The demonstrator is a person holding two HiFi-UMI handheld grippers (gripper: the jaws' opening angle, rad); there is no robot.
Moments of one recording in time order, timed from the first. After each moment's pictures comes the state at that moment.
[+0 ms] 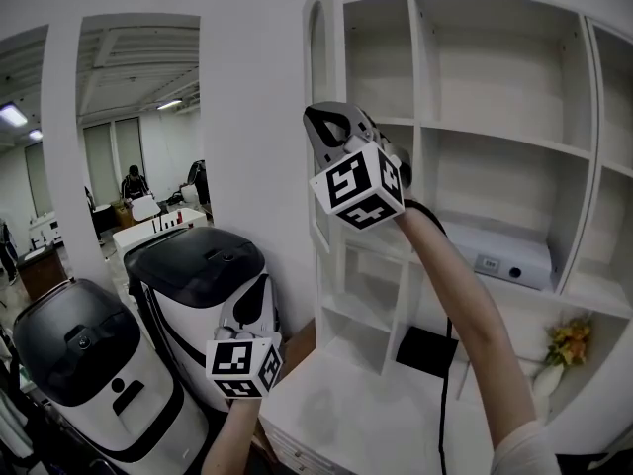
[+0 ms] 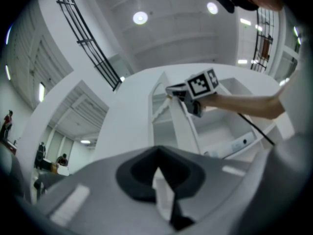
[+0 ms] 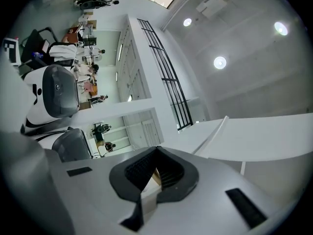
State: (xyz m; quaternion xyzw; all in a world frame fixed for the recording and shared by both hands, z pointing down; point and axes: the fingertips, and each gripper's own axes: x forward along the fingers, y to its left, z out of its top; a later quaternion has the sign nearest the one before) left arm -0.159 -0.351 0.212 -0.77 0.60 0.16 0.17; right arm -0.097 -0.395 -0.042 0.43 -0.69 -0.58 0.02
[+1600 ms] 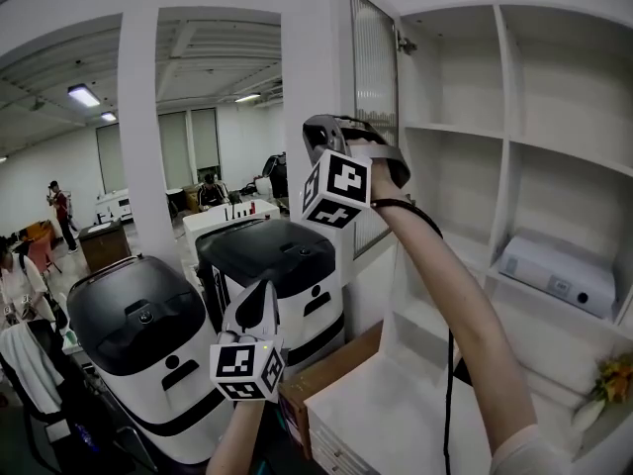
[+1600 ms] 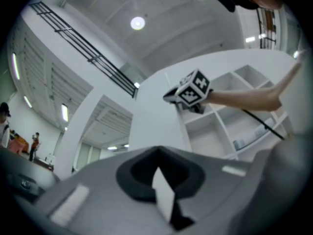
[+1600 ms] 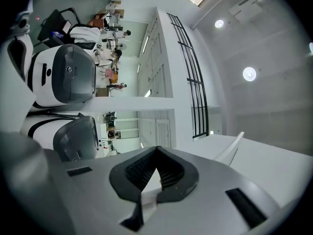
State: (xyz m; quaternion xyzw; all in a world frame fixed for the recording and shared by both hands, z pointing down) left arm -0.296 -0.299 0.227 -0.67 0.71 0.13 0.18; right arm -0.273 -0.406 -0.011 0.38 -0.63 -0.66 0.13
